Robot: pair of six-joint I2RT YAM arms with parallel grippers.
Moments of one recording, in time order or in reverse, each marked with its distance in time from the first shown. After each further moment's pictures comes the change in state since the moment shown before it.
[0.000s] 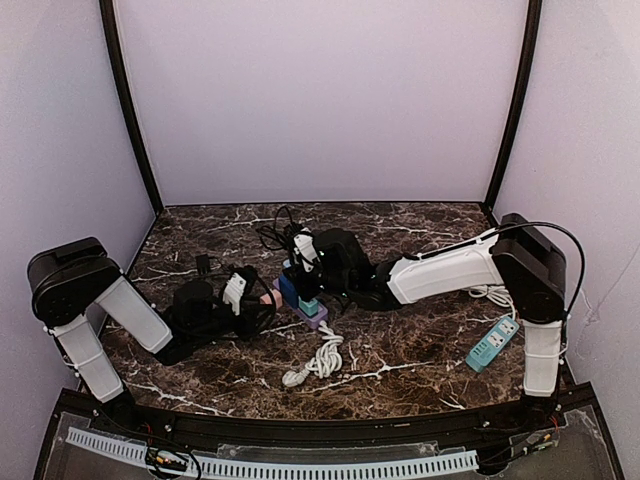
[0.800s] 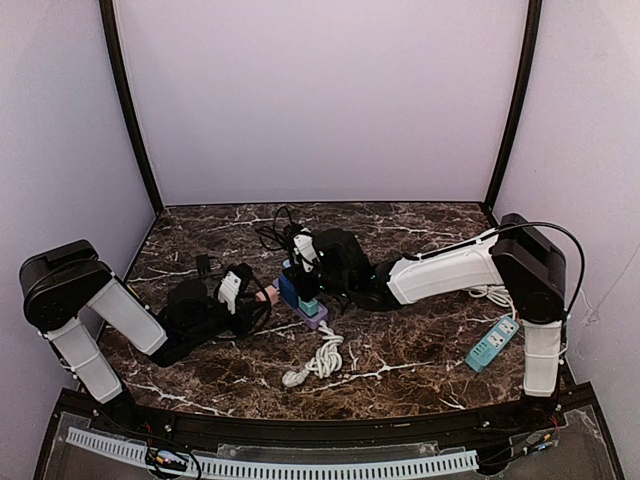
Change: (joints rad) left arm -0.002 -0.051 -0.030 0.012 -0.014 0.035; right arm 0.001 0.001 0.000 0.002 0.003 0.000
